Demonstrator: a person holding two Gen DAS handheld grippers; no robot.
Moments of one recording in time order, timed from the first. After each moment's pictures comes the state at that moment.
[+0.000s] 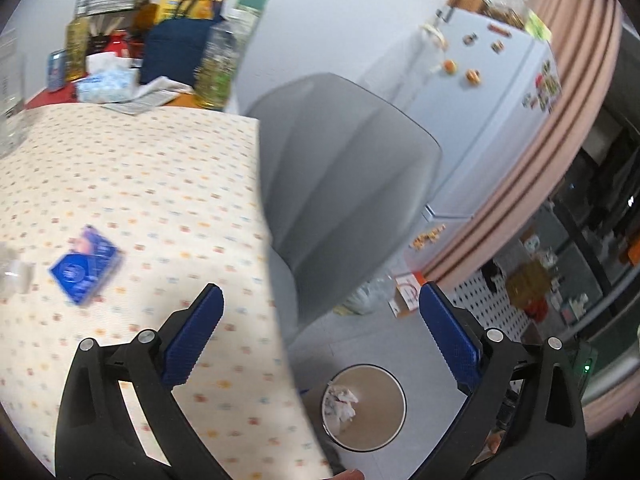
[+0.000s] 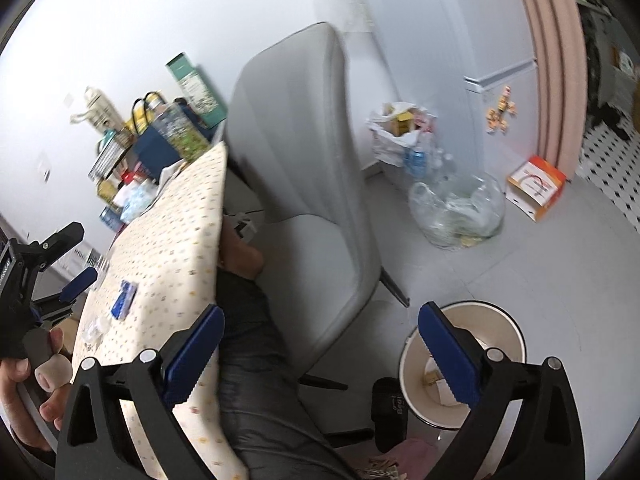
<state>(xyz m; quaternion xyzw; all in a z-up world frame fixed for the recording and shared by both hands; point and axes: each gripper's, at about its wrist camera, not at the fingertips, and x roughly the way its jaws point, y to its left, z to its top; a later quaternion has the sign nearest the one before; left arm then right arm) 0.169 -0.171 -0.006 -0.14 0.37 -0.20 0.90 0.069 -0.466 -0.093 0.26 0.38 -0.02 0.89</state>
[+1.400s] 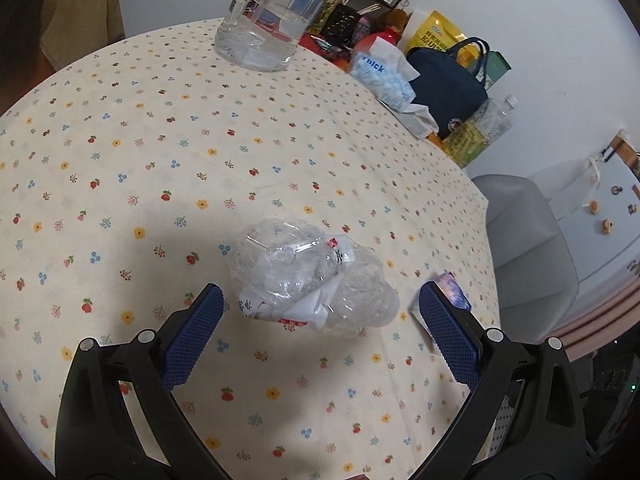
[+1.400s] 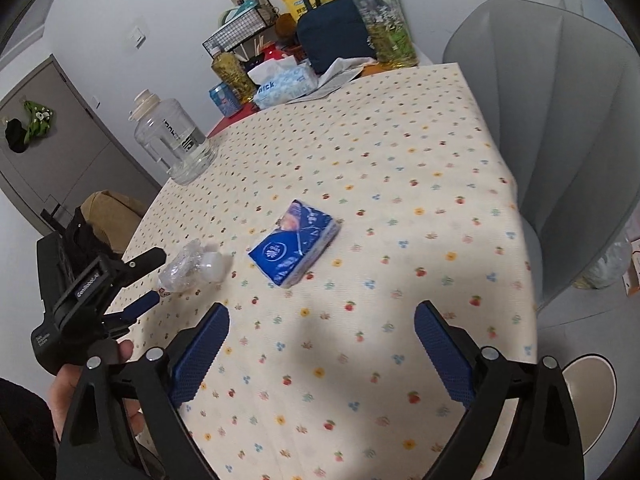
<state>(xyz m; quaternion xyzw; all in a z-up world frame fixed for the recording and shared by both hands) 0.175 0.121 -0.095 -0.30 0.39 0.04 0.87 0.198 -0.178 -0.073 0.14 0.45 0.19 0.86</state>
